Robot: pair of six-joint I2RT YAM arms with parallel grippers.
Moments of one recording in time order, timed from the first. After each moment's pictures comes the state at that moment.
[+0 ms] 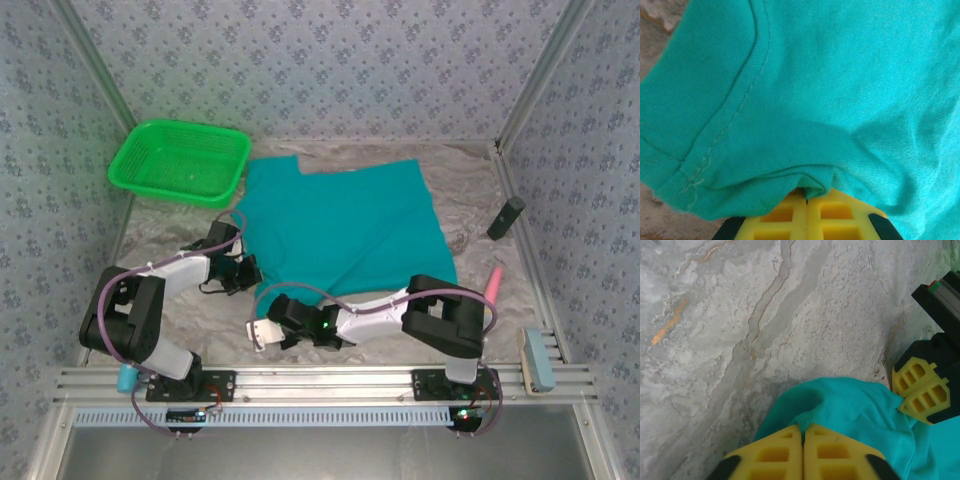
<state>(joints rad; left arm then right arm) -0.29 1.50 0.67 -0.36 0.36 -0.65 1.30 1.83 0.92 0.18 0.16 -0.73</state>
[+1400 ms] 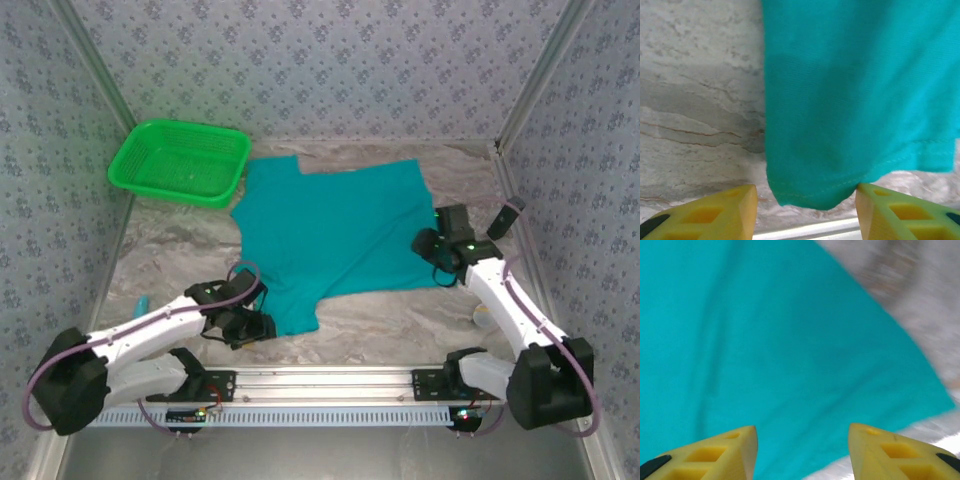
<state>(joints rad) -0.82 1.11 0.51 -0.78 0.21 -1.03 0.06 1.16 0.77 -0.66 -0.02 0.75</state>
